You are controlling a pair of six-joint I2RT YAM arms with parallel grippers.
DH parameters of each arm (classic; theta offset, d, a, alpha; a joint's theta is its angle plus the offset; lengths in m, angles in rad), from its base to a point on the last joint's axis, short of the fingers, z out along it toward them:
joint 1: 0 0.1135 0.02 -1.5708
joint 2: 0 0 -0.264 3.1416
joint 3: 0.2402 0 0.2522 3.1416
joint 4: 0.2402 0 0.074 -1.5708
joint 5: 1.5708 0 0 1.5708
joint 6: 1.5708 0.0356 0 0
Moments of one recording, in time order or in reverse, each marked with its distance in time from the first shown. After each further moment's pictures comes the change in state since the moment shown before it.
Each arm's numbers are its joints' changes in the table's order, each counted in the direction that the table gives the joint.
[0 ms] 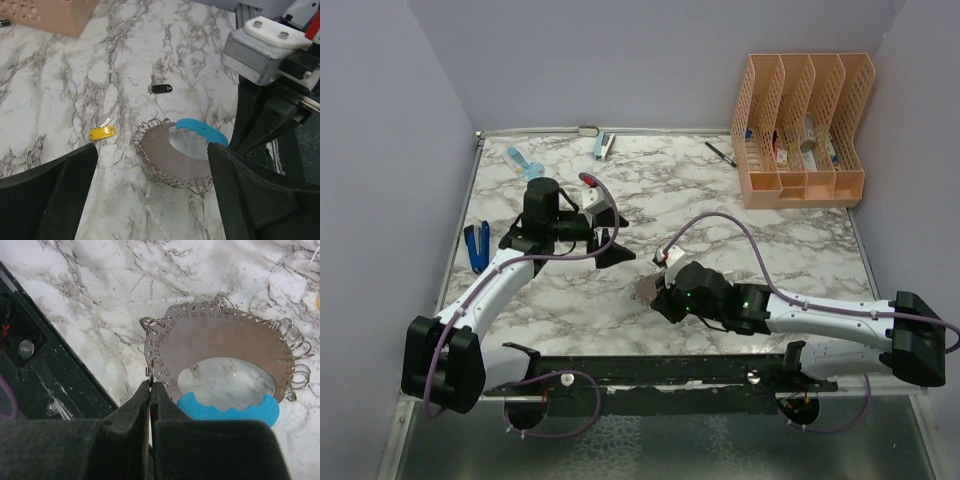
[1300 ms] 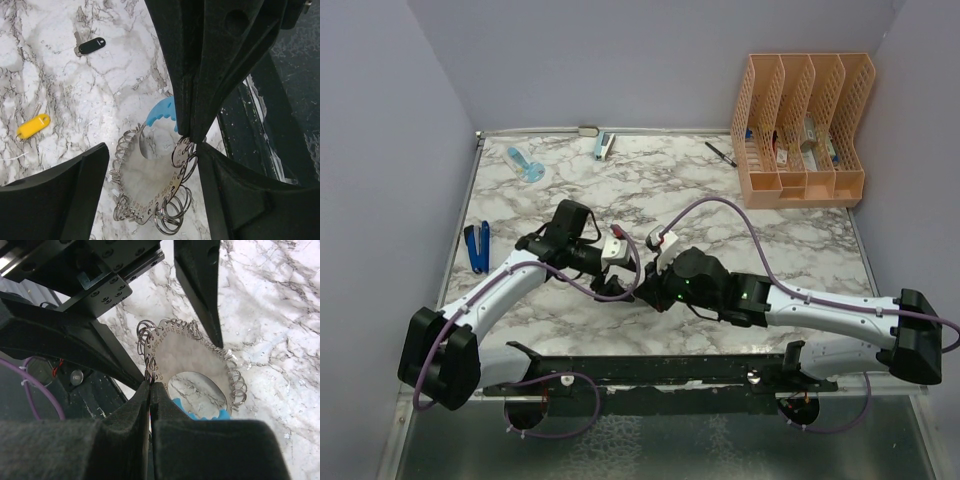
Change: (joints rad) left arm -0.172 0.011 0.035 0.585 0.027 0.679; right arm 0.000 0.030 0.143 -0.040 -0.050 0.010
